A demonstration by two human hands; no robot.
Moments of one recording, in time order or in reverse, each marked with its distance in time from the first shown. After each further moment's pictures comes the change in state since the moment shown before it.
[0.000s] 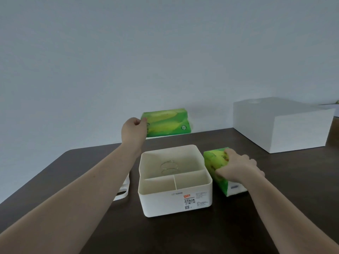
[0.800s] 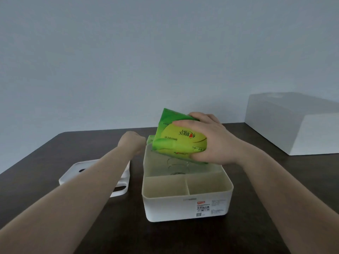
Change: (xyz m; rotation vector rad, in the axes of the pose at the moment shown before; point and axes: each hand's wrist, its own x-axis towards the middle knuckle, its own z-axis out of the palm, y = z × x) left_hand 0.052 -0.102 0.004 0.406 -0.298 -0.252; right_hand 0.003 -0.091 -0.012 -0.070 0.056 -1.008
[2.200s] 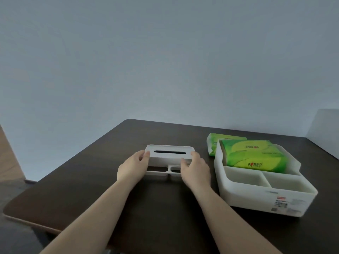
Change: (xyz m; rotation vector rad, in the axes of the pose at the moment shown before) left_hand -0.096 -0.173 -0.108 0.145 0.223 -0.070; right_hand 0.042 -0.169 0.192 0.300 0.071 0.557
